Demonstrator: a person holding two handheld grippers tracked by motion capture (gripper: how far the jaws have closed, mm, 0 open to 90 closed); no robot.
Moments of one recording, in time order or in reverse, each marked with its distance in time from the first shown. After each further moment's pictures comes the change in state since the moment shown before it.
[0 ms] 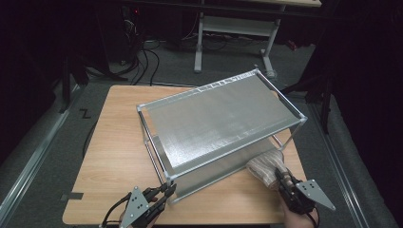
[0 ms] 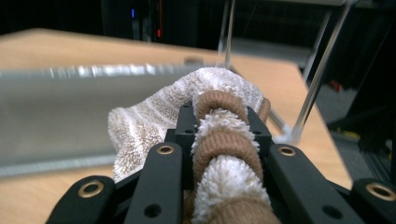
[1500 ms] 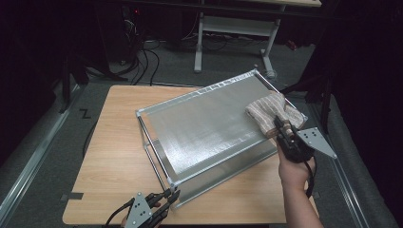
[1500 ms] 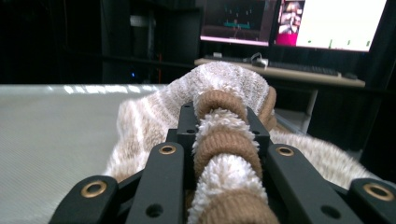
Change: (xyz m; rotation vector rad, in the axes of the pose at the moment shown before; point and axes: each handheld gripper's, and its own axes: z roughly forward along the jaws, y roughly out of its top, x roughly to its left) left arm -0.014 0.000 -0.003 -0.002 -0.045 0.014; right arm -0.002 0.131 0.056 -0.258 0.002 -0.011
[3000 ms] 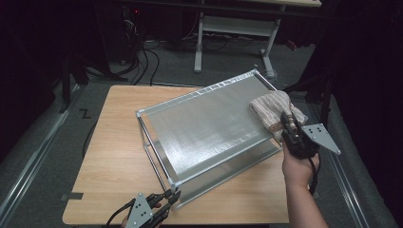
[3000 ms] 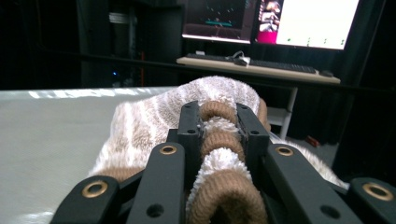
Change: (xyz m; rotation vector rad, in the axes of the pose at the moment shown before) left arm -0.001 0.001 0.000 0.005 -0.004 0.005; right arm -0.010 0.006 0.005 0.018 -0.070 -0.003
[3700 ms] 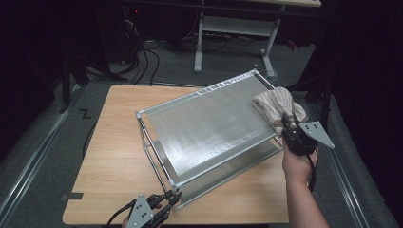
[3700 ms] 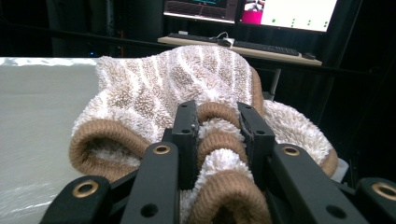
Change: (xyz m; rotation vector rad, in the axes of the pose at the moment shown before) left arm -0.003 0.000 0.000 -0.002 -0.015 0.002; right arm -0.017 -0.021 0.022 0.084 -0.083 -0.019
